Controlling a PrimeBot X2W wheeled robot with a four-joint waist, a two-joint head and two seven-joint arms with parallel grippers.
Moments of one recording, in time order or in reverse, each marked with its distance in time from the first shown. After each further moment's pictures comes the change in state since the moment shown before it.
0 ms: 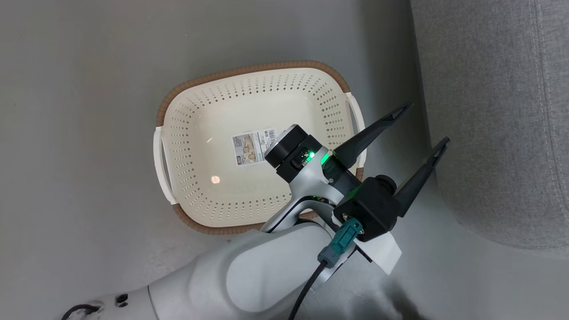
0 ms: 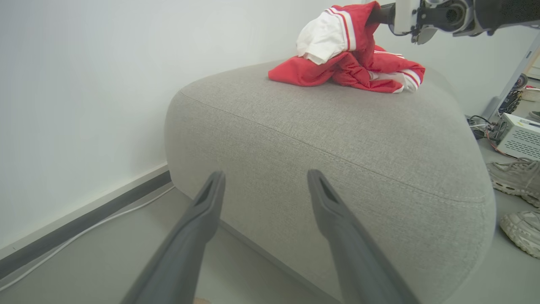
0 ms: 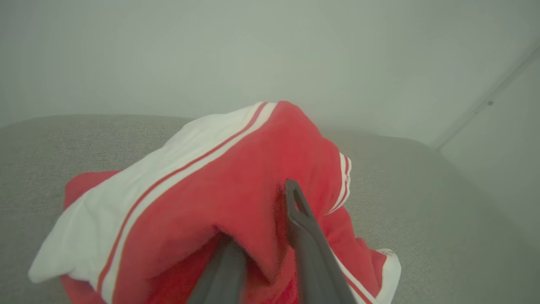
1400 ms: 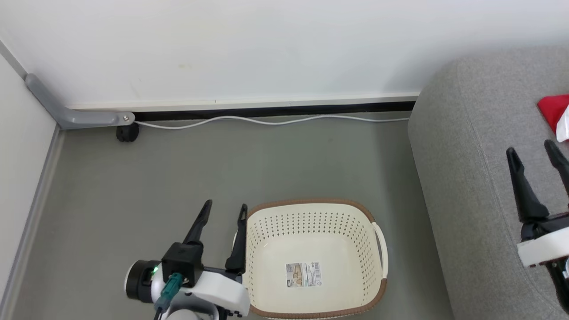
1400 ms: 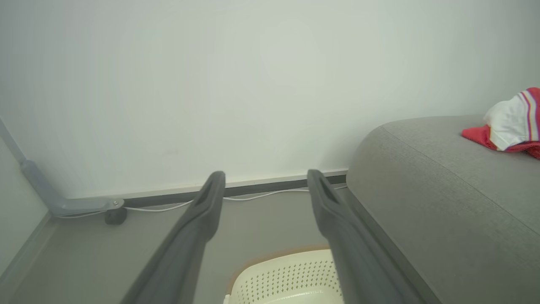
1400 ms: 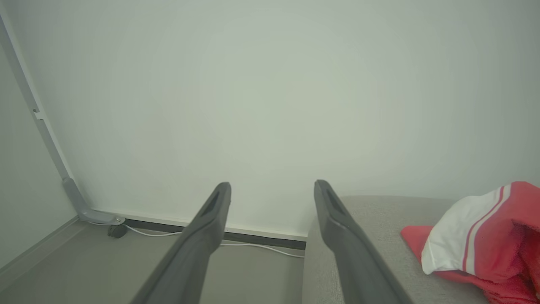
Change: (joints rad) left arm 0.765 0.004 0.800 0.008 0.187 -0.185 0.000; right arm 0.818 0.373 0.007 -0.735 -0.059 0.000 0.000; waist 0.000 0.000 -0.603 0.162
